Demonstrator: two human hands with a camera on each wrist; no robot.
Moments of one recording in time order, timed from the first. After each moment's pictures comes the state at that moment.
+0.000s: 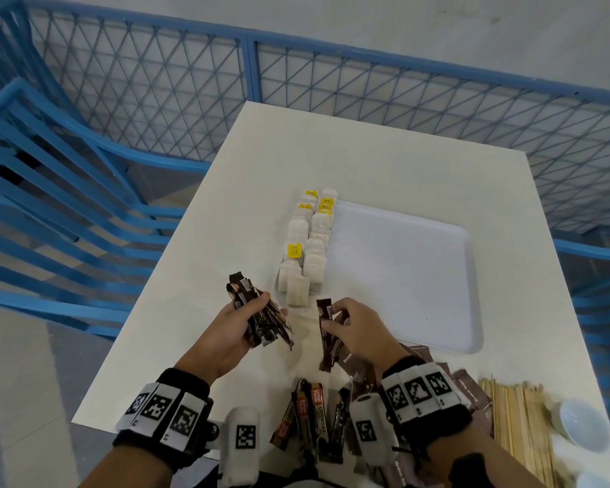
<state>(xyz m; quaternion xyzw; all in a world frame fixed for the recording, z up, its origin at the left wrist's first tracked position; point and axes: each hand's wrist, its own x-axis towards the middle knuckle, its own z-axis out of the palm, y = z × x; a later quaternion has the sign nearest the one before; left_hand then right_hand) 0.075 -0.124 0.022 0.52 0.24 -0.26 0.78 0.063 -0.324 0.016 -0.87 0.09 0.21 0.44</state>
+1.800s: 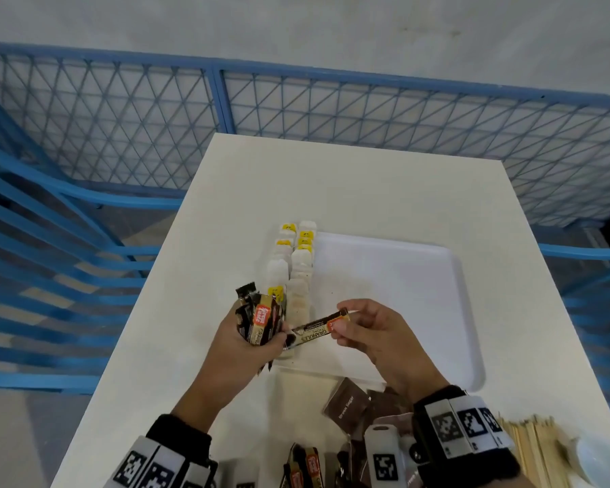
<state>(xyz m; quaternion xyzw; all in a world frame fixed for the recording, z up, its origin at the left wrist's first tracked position) 0.117 -0.158 0.048 0.72 0.02 -0.13 0.68 0.098 -0.360 0.044 -0.57 0.16 0.12 0.79</state>
